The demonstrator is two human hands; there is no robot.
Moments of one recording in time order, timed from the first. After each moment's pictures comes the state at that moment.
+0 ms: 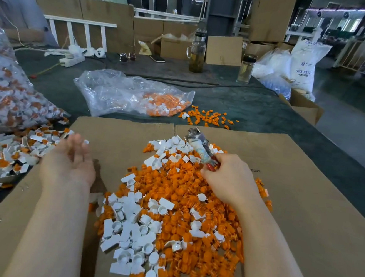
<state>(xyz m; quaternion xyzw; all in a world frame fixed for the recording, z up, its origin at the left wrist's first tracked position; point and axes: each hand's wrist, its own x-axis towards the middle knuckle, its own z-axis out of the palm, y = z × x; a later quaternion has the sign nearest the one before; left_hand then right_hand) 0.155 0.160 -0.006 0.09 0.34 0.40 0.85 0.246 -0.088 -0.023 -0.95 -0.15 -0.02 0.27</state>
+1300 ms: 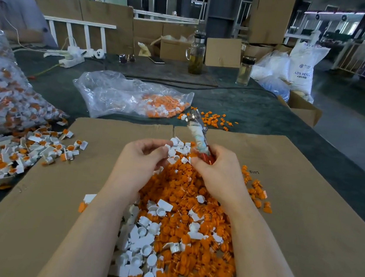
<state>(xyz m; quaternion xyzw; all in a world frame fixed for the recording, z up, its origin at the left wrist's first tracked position) 0.176 0.087 -0.011 0.73 0.15 0.17 0.64 0.233 -0.070 -0.013 -0.86 -0.16 -0.04 0.48</state>
